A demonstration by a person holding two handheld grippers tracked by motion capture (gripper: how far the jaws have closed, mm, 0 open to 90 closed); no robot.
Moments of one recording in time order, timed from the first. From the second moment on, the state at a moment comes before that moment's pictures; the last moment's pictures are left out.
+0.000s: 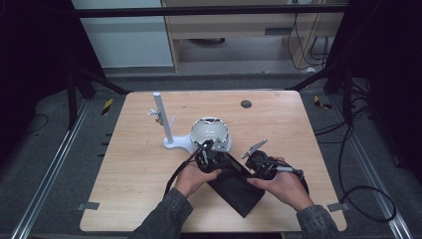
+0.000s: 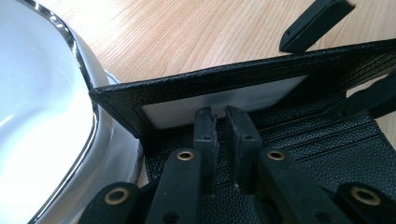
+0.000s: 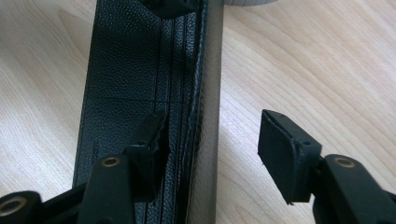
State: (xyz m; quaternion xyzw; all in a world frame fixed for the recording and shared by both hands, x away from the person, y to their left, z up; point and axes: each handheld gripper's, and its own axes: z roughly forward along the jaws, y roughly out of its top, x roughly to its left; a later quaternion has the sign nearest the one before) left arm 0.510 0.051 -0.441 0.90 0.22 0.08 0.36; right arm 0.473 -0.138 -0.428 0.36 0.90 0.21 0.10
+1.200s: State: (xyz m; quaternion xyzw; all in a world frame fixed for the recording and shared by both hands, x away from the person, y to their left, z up) left arm 0.485 0.120 -0.386 0.87 0.23 0.12 0.41; right arm 0.451 -0.200 -0.372 0.31 0.89 0.27 0.19
